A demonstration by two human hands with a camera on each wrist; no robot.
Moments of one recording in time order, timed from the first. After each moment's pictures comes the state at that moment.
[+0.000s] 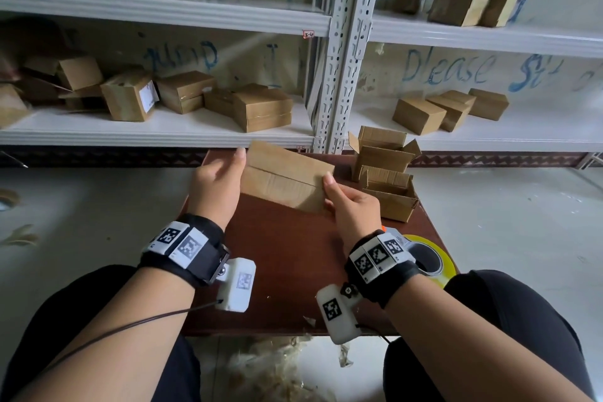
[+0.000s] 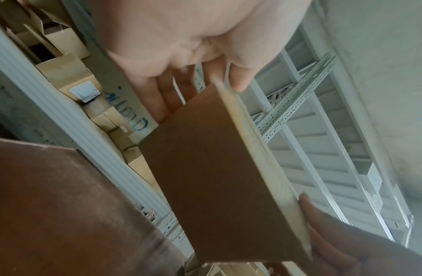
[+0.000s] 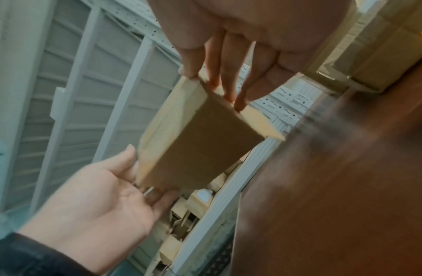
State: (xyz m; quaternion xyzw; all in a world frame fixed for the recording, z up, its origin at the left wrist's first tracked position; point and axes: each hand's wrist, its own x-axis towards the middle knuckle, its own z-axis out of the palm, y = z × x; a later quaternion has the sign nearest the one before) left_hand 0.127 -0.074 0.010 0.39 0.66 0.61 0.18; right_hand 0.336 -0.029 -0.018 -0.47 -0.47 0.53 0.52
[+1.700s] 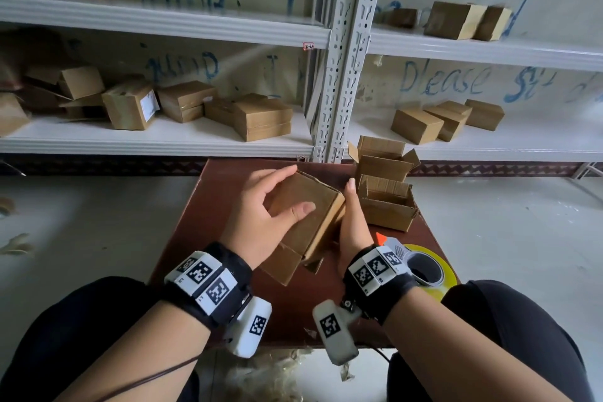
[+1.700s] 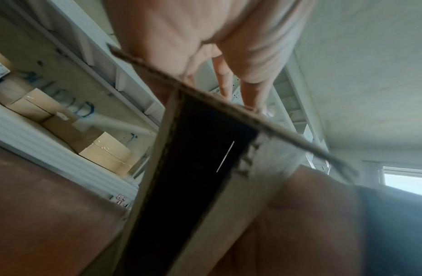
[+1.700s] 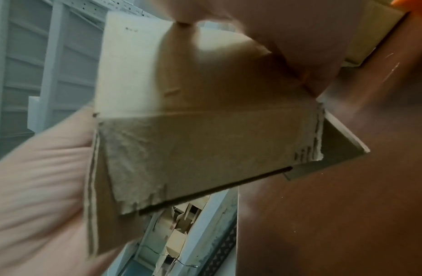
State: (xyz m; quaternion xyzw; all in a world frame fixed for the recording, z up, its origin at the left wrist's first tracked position) left_hand 0.169 -0.095 0.002 0.62 0.53 0.55 0.18; right_hand 0.327 -0.027 -0.025 -0.52 -0.36 0.65 0.42
